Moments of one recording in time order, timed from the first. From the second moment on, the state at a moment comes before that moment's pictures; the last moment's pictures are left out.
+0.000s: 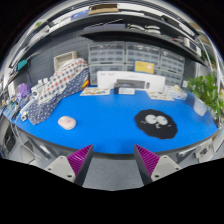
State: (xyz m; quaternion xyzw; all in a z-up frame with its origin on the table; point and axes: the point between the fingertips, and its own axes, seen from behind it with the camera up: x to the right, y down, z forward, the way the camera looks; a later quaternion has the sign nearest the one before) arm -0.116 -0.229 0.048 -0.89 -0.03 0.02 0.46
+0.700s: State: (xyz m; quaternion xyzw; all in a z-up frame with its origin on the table) arm -0.309 -0.090 -0.016 -0.91 -0.07 0.04 0.40
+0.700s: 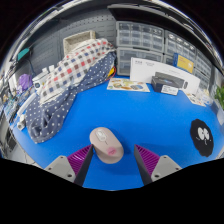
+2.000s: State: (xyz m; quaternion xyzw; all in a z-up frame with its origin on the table) arm -0.082 -0.004 0.206 -0.86 -0.04 -0.04 0.51
